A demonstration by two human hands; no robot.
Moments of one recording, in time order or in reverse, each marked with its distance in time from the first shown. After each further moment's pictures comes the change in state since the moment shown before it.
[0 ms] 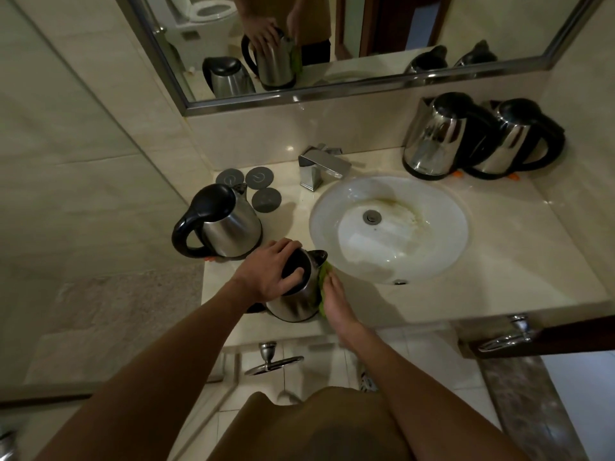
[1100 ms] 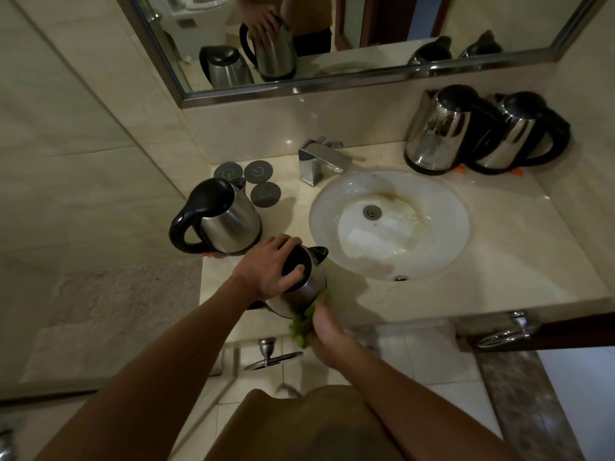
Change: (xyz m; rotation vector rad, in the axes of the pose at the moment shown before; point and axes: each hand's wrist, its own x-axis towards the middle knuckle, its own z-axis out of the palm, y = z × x) left_hand 0.000 -0.002 0.003 0.016 0.032 0.001; right_hand -0.011 0.028 0.027 0.324 0.031 0.456
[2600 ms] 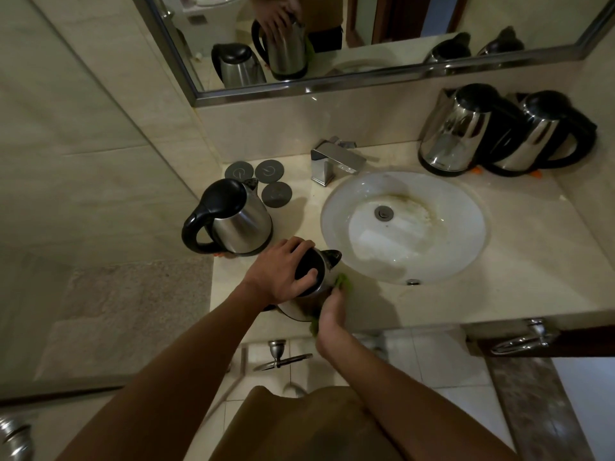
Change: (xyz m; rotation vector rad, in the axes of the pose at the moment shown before) left_hand -0.001 0.001 -0.001 -0.031 0.022 0.003; right_hand 0.049 -0.002 0.024 0.271 0.246 -0.222
